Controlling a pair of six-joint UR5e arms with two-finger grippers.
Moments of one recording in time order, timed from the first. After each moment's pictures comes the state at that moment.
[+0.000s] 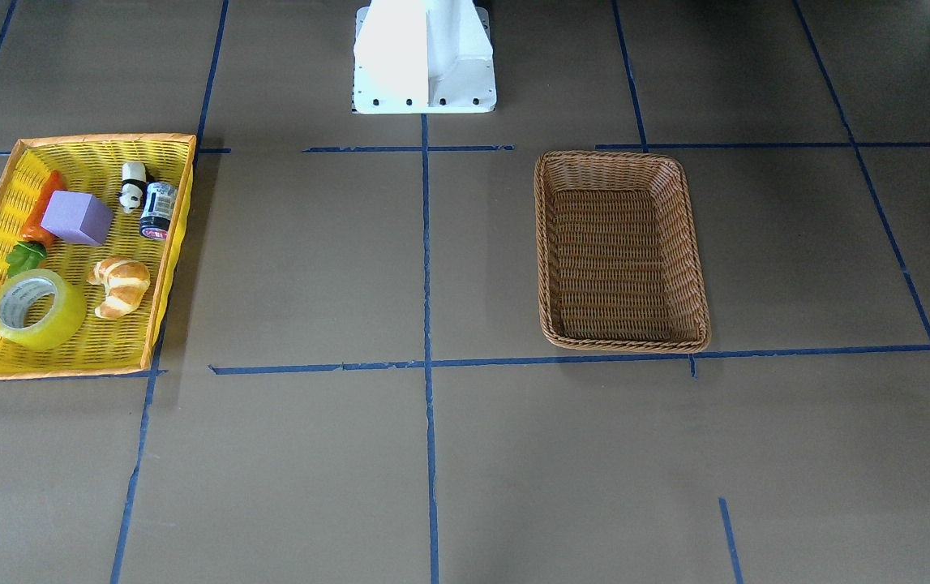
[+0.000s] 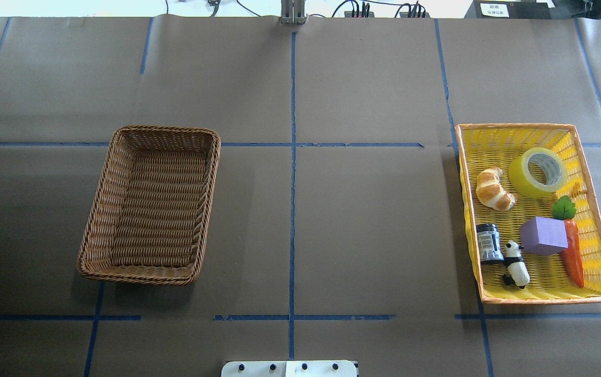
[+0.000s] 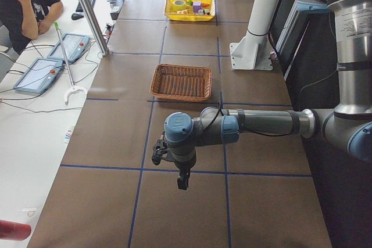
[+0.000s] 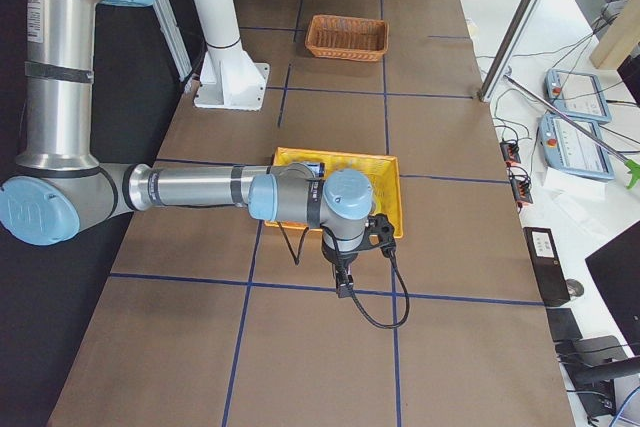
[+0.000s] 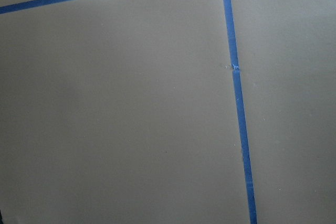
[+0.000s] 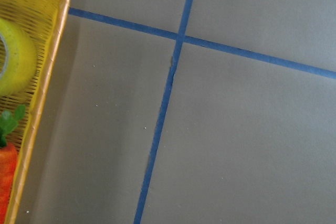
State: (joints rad) left arm -1.61 -1.38 -1.77 -1.44 -2.27 0.26; right arm 1.60 -1.68 1.78 -1.69 2.31 -0.27
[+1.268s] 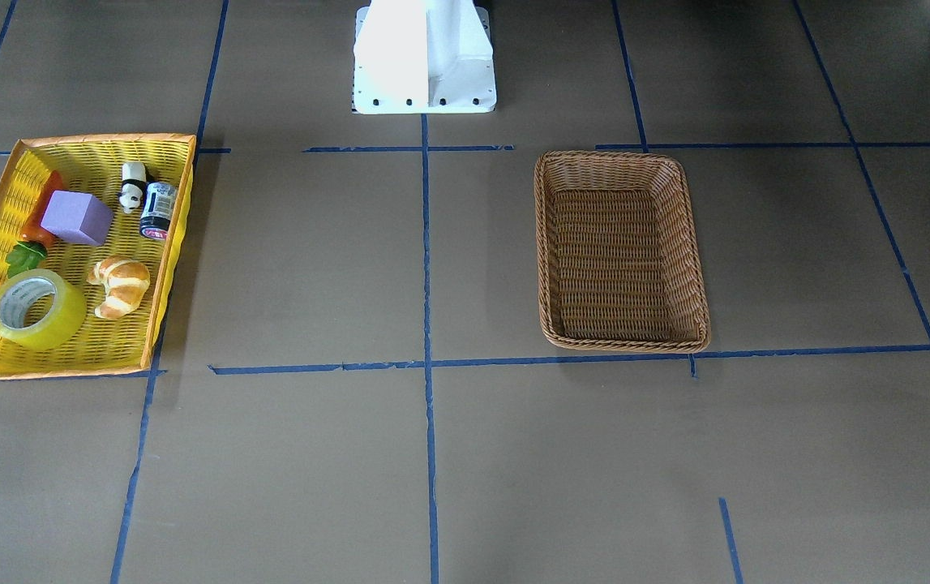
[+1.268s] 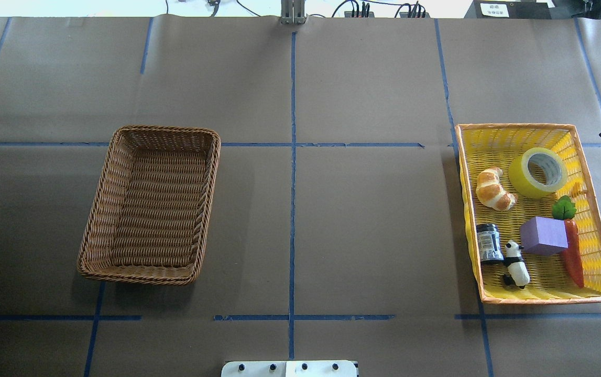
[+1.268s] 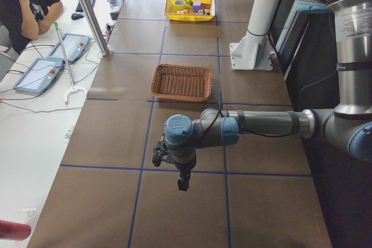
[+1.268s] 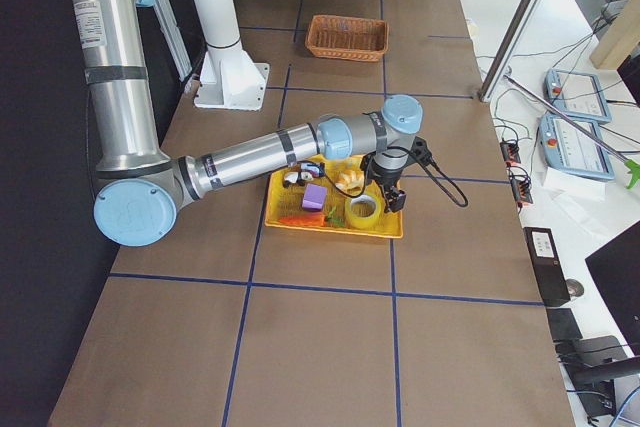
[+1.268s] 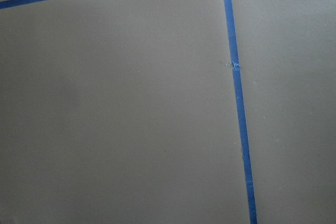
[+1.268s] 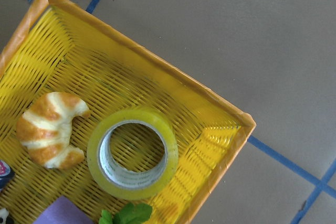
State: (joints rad) left arm -1.61 -1.38 -1.76 -1.44 -2.28 0.27; right arm 1.30 -1.44 1.77 -1.65 2.33 -0.21
